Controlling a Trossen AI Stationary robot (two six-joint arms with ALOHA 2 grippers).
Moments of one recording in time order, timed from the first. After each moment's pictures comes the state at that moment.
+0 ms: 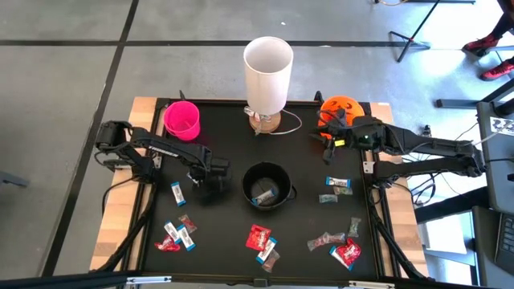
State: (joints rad) left arm 0.01 1.59 0.84 -0.94 0.00 -0.21; right arm -0.14 0.85 0.83 -0.37 0.20 -0.02
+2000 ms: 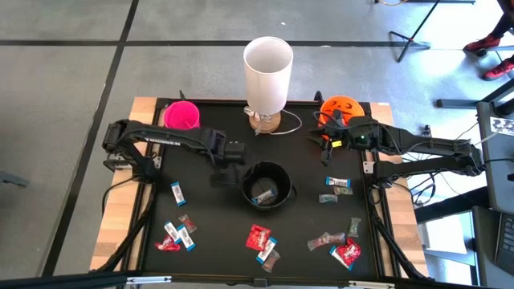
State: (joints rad) left arm -0.03 1.66 1.48 -1.27 -0.23 -0.17; right arm -0.14 0.88 0.83 -0.34 0.16 -0.02
